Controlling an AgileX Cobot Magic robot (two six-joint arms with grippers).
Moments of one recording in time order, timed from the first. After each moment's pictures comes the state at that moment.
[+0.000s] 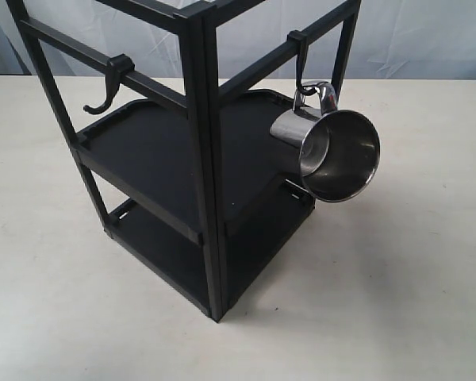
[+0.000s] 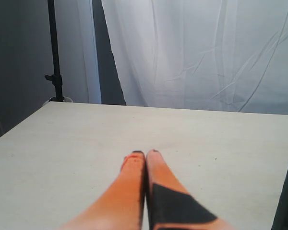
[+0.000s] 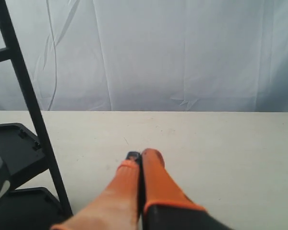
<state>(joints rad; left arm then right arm) 0.14 0.00 0.00 0.00 0.13 -0.01 1.29 0.52 -0.44 -1.35 1.21 1.52</state>
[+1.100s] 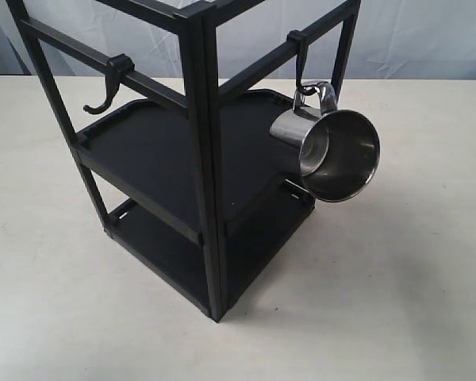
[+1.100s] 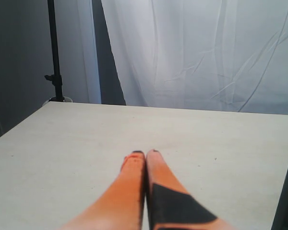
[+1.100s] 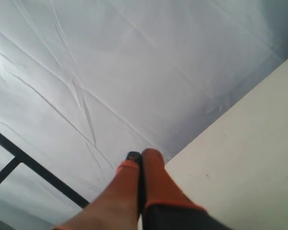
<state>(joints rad) 0.14 0.00 0.00 0.00 0.13 -0.01 -0.13 0.13 -0.04 -1.06 -0.14 1.89</state>
